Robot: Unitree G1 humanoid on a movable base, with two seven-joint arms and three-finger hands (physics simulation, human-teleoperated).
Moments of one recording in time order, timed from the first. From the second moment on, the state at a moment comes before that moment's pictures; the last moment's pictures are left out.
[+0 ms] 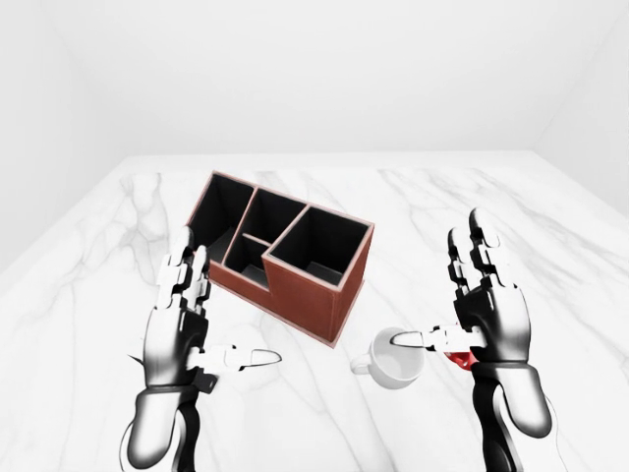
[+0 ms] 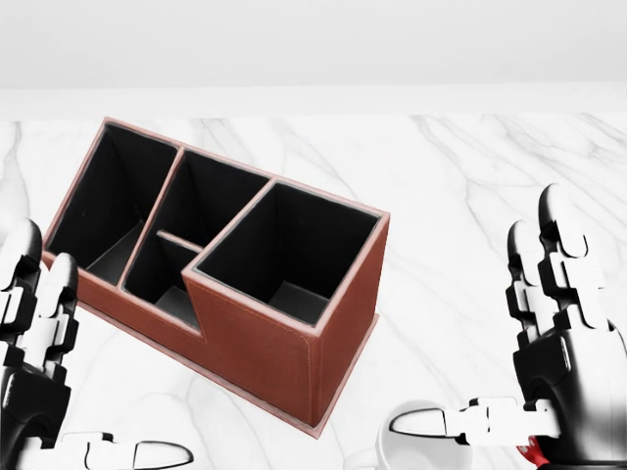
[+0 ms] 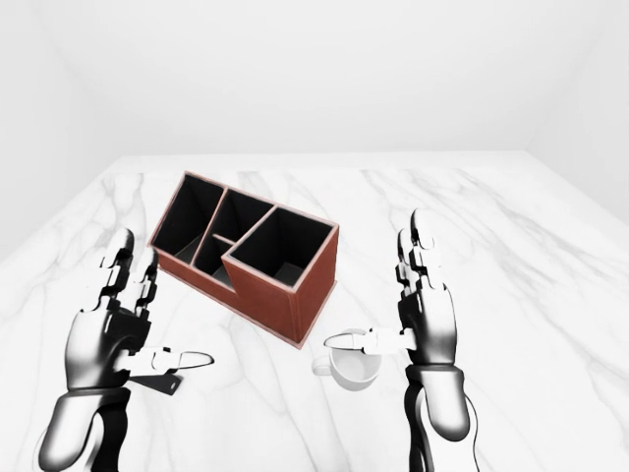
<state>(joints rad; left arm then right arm) 0.30 -0.02 0.10 -0.67 -0.05 0.09 -0.16 0.24 0.01 -0.08 -0.66 0.04 0.09 0.10</state>
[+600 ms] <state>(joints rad) 0.31 -0.03 0.11 -0.69 -0.05 0.09 -0.16 0.25 0.01 -0.08 -0.68 0.05 0.09 0.12</state>
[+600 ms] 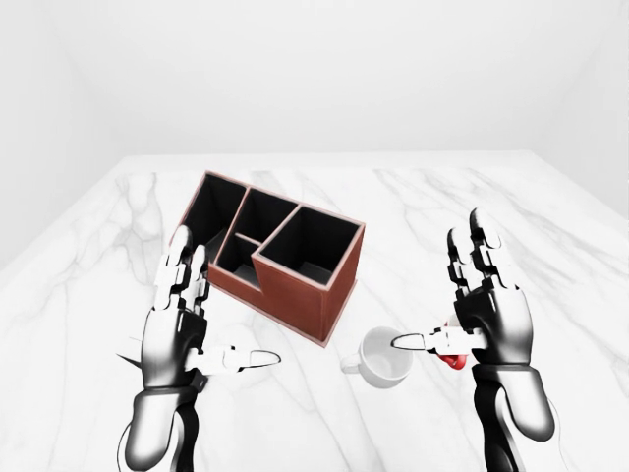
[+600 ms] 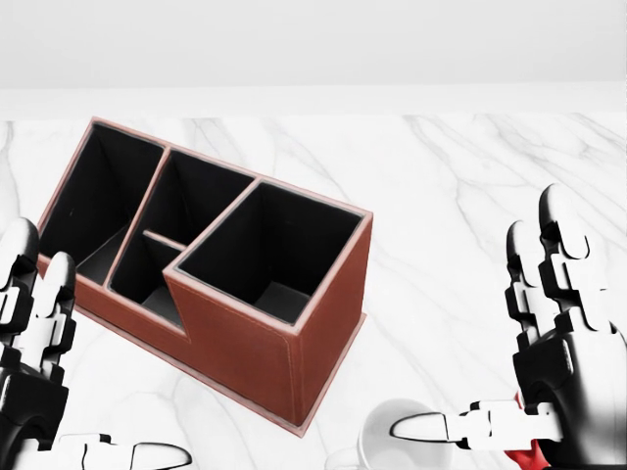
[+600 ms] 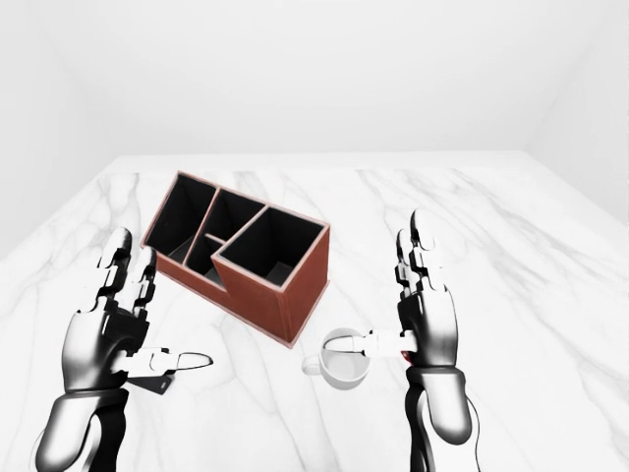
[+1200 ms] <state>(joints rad) 0.30 -0.03 0.11 -0.67 -0.05 0.09 -0.17 0.28 -0.01 -0.31 -0.91 0.02 0.09 0.38</state>
